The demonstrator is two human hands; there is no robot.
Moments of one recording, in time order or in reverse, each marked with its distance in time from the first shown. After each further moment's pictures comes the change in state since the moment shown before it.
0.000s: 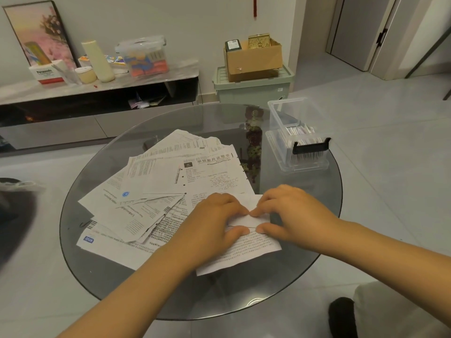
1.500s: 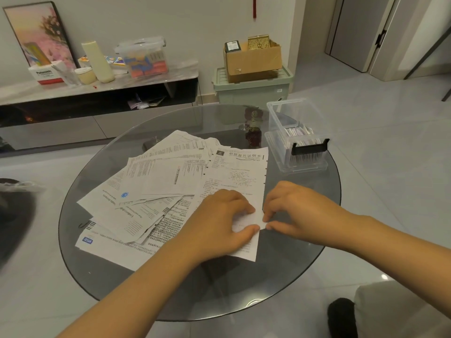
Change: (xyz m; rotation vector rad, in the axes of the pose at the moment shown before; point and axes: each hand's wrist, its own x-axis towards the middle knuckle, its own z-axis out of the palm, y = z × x) left_hand 0.011 0.000 0.008 -0.045 0.048 0.044; right_hand -0.005 0.017 -0.008 0.002 0.008 -0.108
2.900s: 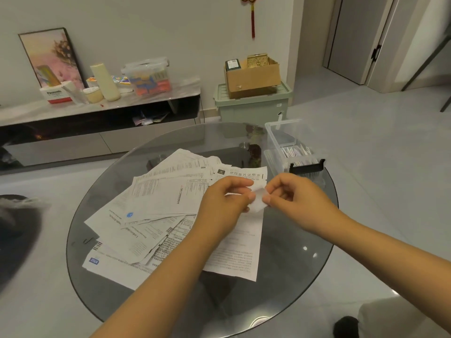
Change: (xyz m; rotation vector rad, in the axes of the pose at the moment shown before) left_hand 0.039 0.031 -0.029 -0.778 0.284 -0.445; right_hand 0.020 0.000 -0.018 0.730 0.351 0.390
